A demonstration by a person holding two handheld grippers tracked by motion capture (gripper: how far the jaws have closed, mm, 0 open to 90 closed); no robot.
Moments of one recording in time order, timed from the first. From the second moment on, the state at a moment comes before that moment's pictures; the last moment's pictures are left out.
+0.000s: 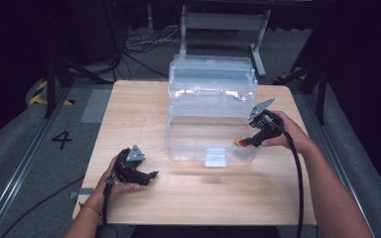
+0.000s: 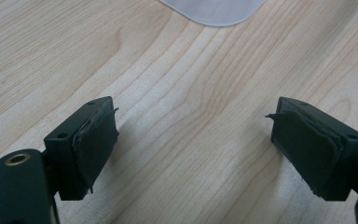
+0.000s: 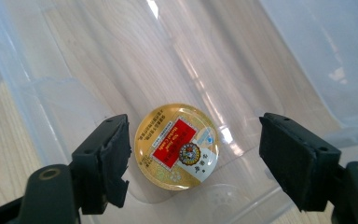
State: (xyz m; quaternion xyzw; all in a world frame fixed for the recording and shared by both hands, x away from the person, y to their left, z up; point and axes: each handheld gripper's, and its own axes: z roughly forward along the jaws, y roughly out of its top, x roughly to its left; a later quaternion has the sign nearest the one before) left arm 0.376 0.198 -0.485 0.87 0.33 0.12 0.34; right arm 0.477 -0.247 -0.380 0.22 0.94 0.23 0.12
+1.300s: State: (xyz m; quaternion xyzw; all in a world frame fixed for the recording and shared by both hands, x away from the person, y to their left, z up) left arm 0.388 0.142 -0.378 0.90 0.22 0.15 0.35; right arm 0.497 -0.271 -0.305 0.26 0.85 0.39 0.23
